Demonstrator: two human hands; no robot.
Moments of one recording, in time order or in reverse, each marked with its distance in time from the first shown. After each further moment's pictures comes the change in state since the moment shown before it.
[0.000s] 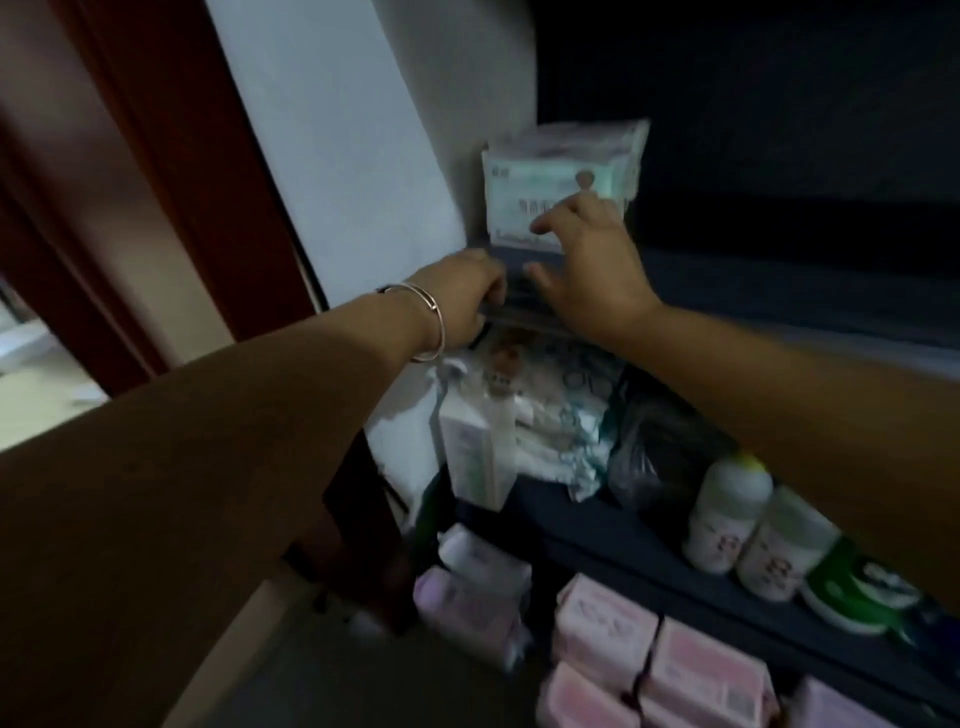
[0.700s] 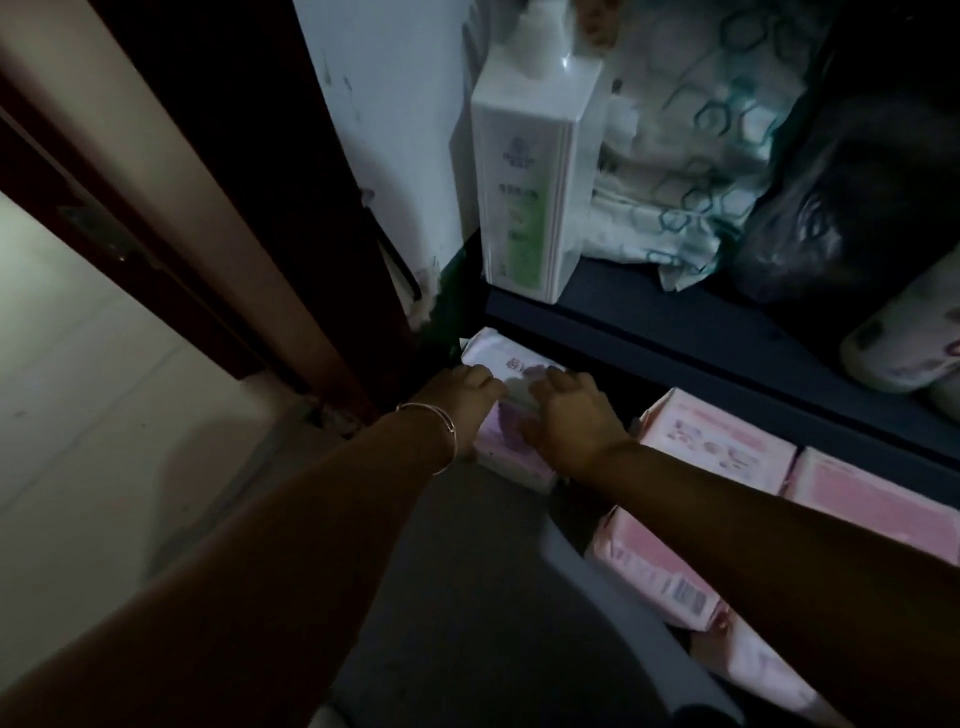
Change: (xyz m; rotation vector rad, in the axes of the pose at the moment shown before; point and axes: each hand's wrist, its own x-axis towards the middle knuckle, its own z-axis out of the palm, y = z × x) left_hand -0.157 -0.056 0.353 0.003 -0.598 -0.028; right_hand -0.256 0.020 0.284 -0.022 -0.905 0.289
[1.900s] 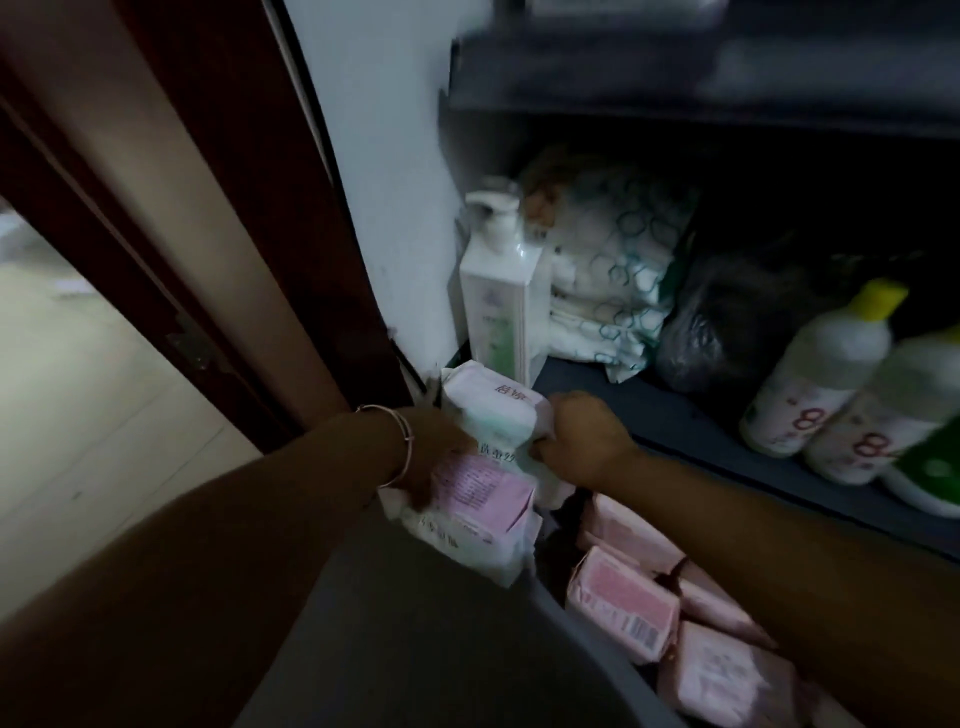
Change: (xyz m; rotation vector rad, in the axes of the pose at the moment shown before) left_hand -0.075 0.018 -0.135 0.246 -0.324 0.043; right_hand -0.052 -0.014 -0.112 0.119 0.122 0.051
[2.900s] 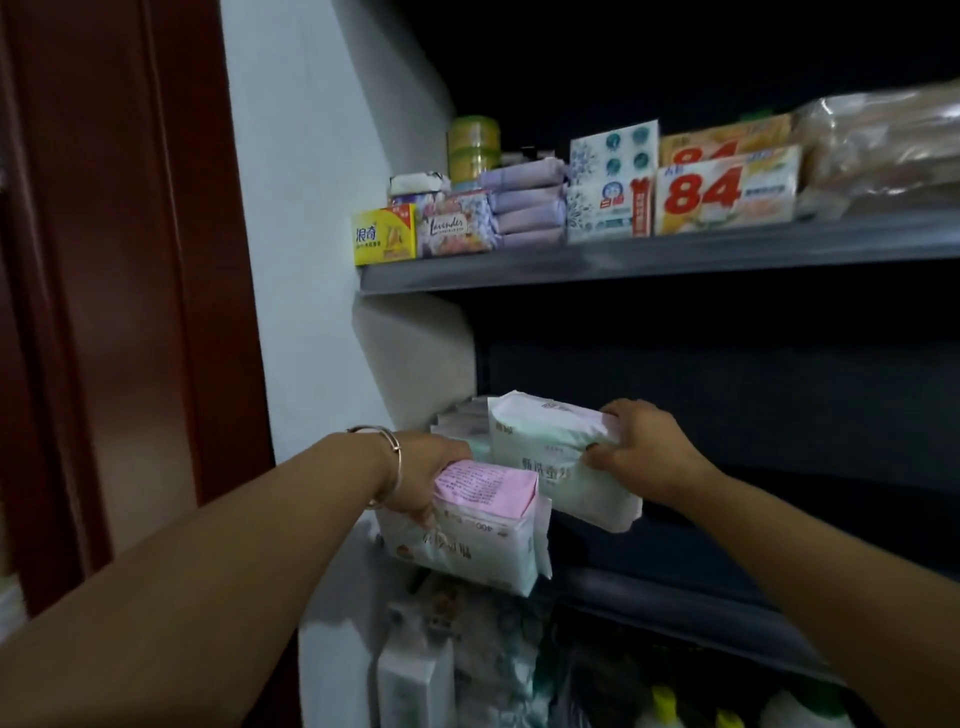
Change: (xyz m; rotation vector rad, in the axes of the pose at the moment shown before) left_hand -0.188 0.017 -0.331 -0.093 0.654 -0.053; right_hand -0.104 -0.013 -0.391 0.084 0.742 -0.101
